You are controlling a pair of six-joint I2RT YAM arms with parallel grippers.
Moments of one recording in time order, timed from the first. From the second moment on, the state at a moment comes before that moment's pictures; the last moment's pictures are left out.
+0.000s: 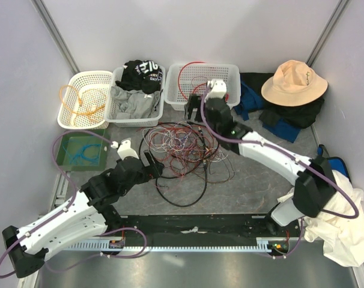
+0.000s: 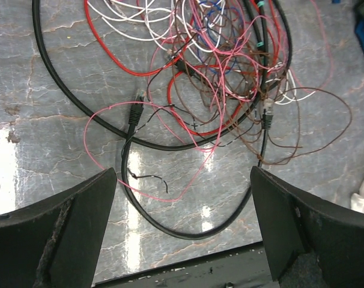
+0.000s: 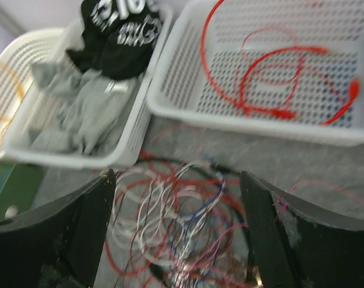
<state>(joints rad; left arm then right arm) -0.87 0.67 0.61 -0.59 -0.43 -0.94 0.70 1.57 1.28 0.06 0.44 0.40</state>
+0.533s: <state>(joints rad) -0.87 0.55 0.88 -0.63 -0.55 -0.85 0.73 1.70 0.97 0.07 0.42 0.45</state>
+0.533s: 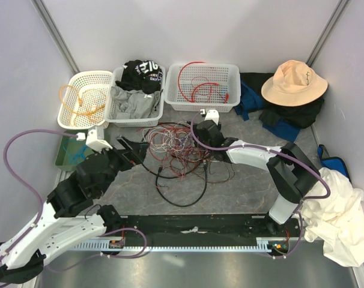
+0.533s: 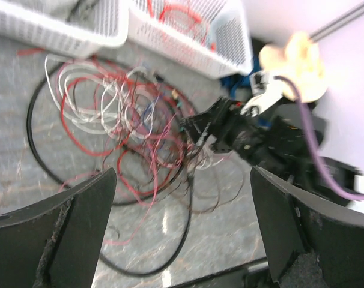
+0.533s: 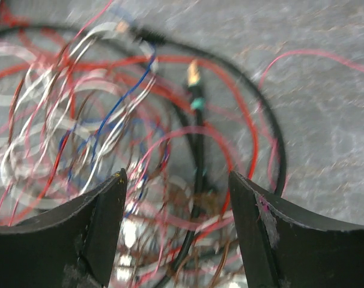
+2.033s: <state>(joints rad) -0.87 0.64 0.67 -0.57 -0.51 -0.85 0.79 1.74 0.99 0.03 0.26 0.45</state>
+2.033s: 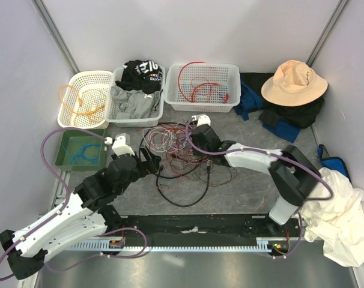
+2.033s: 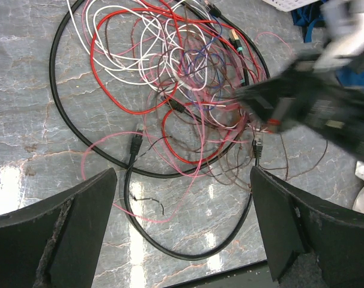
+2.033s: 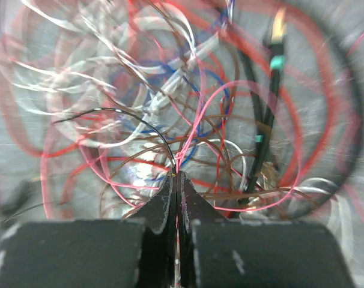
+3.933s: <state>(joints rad) -0.87 0.88 0.61 -0.16 -0.48 -0.78 0.87 0.58 0.88 -0.44 0.46 0.47</state>
